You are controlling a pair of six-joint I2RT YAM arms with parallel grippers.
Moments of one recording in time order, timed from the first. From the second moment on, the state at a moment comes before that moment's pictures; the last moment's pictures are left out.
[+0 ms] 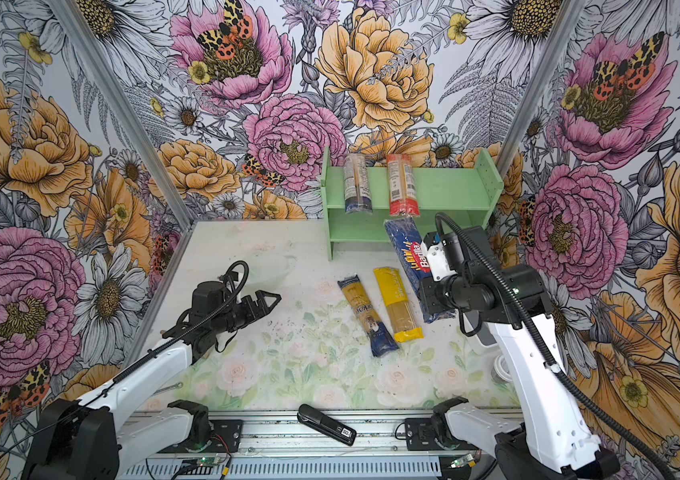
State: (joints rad) left arm -0.24 1.09 0.53 -0.03 0.42 -0.70; right arm 0.27 1.16 1.73 -1.56 -0.03 0.05
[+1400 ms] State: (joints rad) left arm -0.20 1.09 0.53 -0.01 0.45 -0.69; right arm -0.22 1.70 2.46 -1.41 -0.17 -0.18
